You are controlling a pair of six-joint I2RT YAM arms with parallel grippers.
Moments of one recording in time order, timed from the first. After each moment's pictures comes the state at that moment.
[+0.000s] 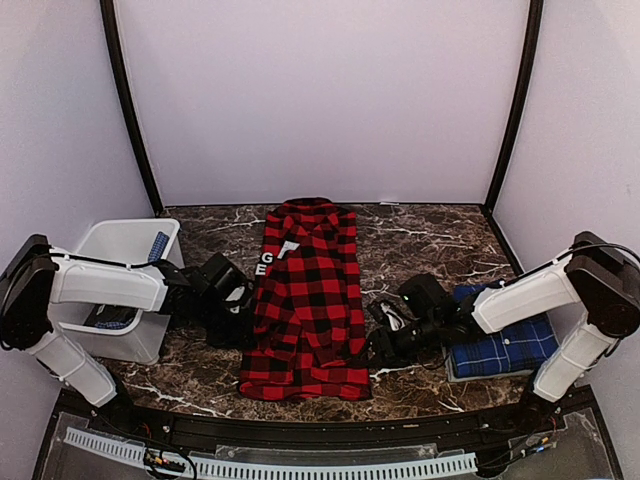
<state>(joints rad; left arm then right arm) -0.76 1.51 0.77 -0.42 0.22 -0.77 0.86 1.59 0.60 0.09 -0.55 0.76</state>
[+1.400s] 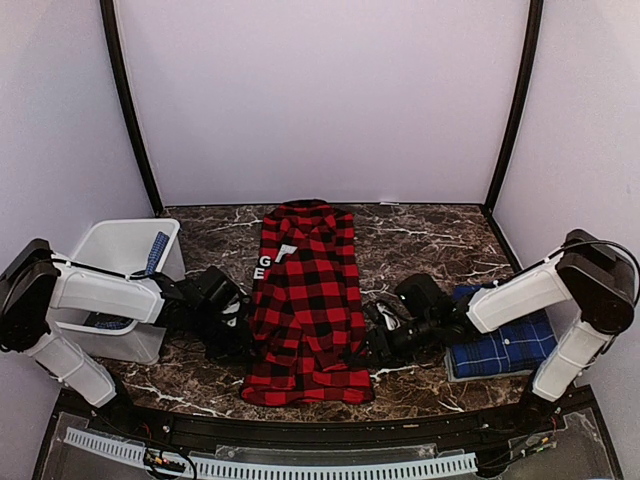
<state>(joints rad) -0.76 1.48 0.66 -0.33 0.35 -0.86 0.86 1.63 0.61 0.14 -0.58 0.77</state>
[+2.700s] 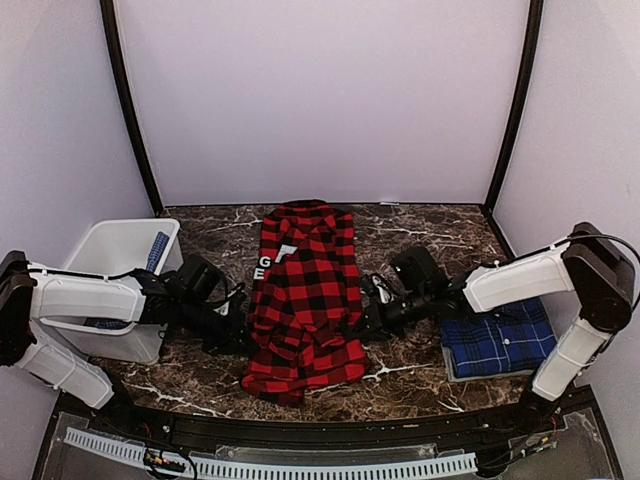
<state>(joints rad) -0.69 1.35 0.63 -0.29 0.51 -0.86 0.82 1.63 0.77 0.05 -0.60 0.81</state>
